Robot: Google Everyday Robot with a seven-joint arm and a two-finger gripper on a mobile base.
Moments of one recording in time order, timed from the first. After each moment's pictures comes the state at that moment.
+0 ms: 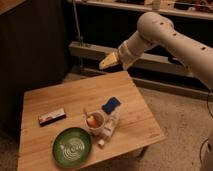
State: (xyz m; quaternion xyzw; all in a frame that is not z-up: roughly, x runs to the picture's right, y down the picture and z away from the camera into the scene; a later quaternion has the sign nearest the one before) arm 0.043 -0.109 0.667 -0.32 -0.08 0.61 0.72
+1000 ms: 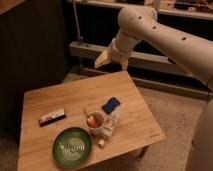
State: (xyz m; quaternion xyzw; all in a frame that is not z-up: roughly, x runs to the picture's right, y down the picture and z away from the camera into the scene) arm 0.031 -0.083 0.673 -0.27 0.06 0.69 0.67
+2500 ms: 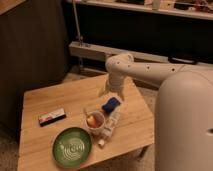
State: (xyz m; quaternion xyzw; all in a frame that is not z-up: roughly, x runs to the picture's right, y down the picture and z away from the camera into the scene) arm 0.036 0.048 0.832 -0.25 0.21 0.73 0.60
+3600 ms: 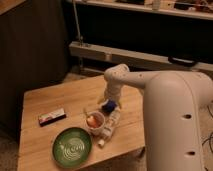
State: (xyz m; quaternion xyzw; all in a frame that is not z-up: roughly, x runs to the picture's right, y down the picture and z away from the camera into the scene) arm 0.024 0.096 0.885 -0.26 0.23 0.74 0.58
